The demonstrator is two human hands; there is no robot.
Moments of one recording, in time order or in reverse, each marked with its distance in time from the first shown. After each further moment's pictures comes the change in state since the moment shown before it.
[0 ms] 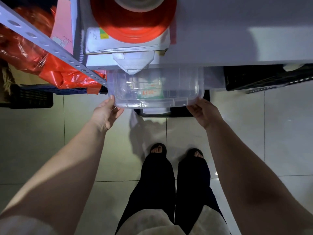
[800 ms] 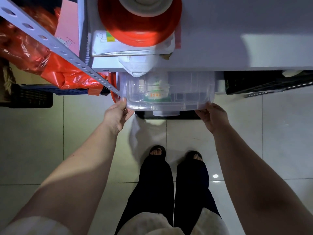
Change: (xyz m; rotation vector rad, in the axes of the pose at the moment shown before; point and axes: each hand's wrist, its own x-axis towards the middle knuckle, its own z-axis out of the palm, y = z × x) left_hand -0.011 -0.009 0.024 -0.031 0.038 -0.022; right_hand -0.004 -0.008 -0.013 -0.070 0.198 -0.086
